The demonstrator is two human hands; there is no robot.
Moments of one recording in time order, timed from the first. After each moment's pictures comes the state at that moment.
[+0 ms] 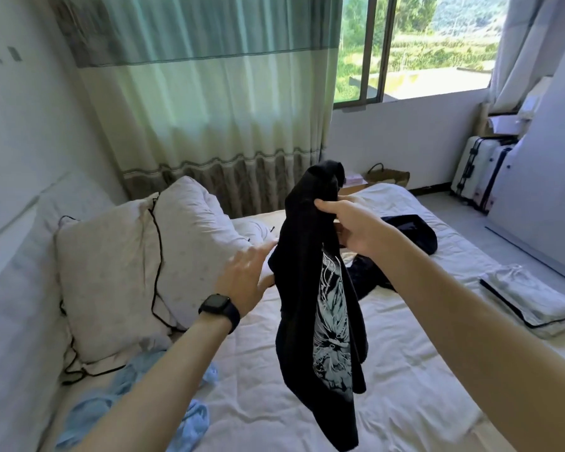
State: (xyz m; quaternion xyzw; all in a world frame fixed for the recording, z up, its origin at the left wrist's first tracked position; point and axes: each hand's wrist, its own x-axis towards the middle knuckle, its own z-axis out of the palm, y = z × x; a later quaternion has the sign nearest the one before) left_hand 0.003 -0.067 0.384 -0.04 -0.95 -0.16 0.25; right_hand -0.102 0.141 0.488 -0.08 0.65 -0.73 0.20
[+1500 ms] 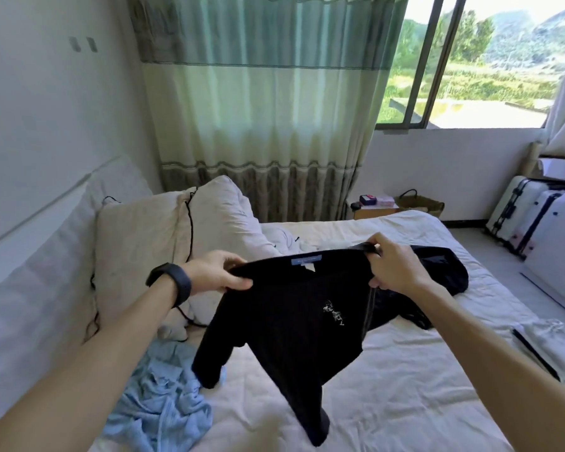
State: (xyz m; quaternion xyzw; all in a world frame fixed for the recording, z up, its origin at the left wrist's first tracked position) left_hand 0.044 -0.178 0.445 0.13 -0.87 -0.47 -0.07; right_hand -0.114 0.146 0.448 -0.21 0.92 -0.33 0.04
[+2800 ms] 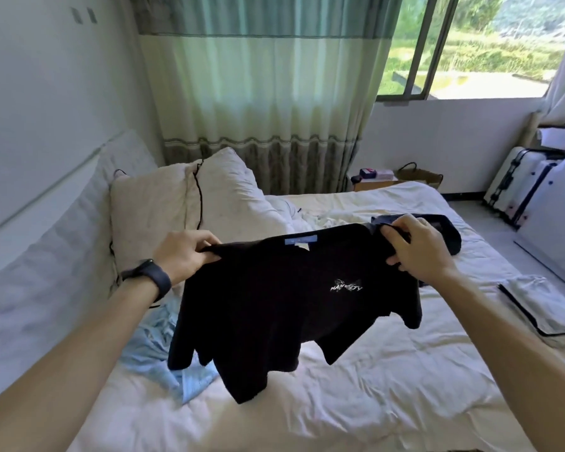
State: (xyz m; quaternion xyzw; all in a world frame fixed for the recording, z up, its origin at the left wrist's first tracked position) left_hand 0.168 -0.178 0.425 0.14 -0.94 -0.27 0.13; right_hand -0.023 0.210 0.420 -0.20 0.88 -0.41 -0.07
